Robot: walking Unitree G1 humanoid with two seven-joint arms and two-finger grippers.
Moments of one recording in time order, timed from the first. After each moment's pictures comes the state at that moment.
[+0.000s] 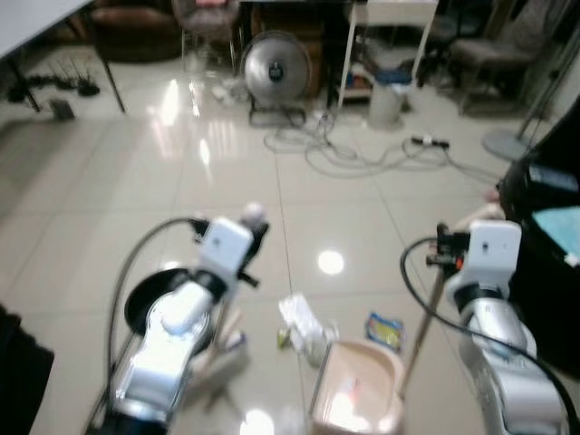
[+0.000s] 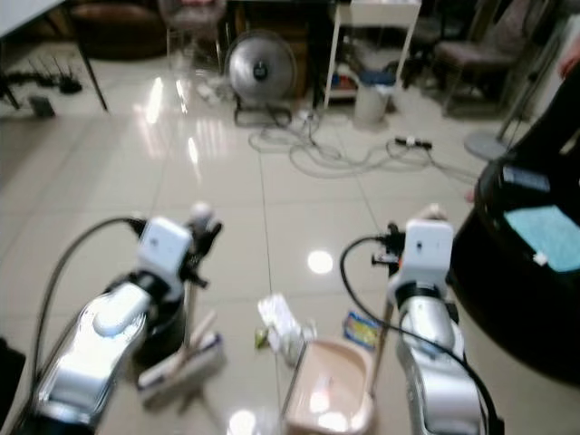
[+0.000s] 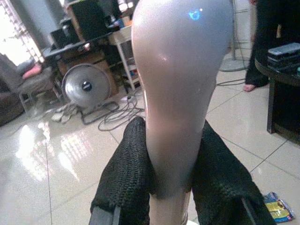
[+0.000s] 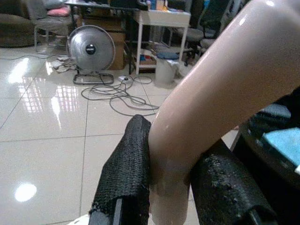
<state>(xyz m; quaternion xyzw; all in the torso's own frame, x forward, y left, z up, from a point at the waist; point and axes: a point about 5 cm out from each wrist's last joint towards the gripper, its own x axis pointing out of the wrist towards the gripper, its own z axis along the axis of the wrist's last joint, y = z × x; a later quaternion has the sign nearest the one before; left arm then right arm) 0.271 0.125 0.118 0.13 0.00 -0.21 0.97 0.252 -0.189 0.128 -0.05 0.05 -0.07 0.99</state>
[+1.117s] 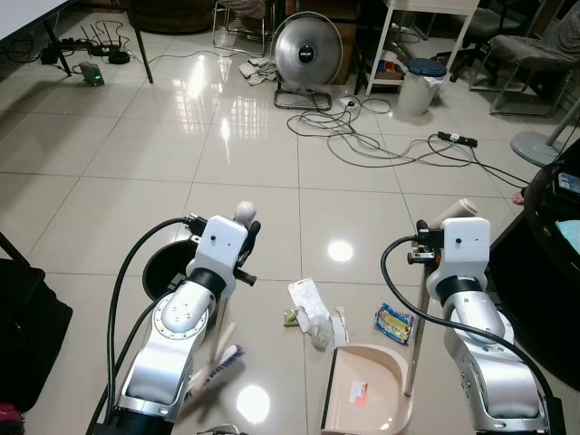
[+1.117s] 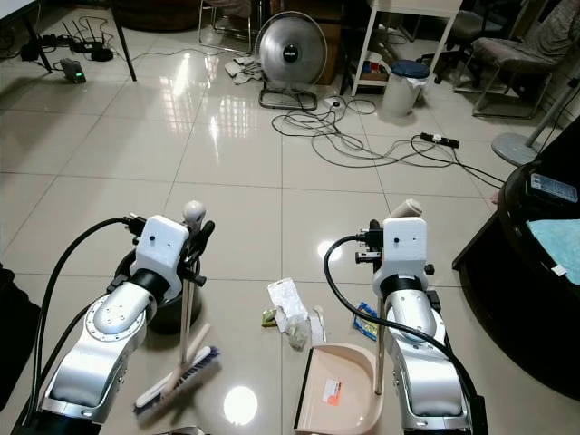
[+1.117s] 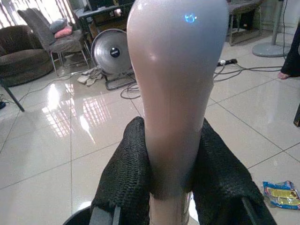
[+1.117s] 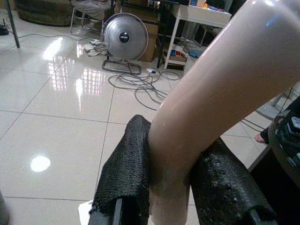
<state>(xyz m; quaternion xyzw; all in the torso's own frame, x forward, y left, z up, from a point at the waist) 0.277 0.132 0.117 0.13 0.01 -0.16 0.98 0.267 -0.176 0.120 -0.07 0.04 -0.04 1.00</state>
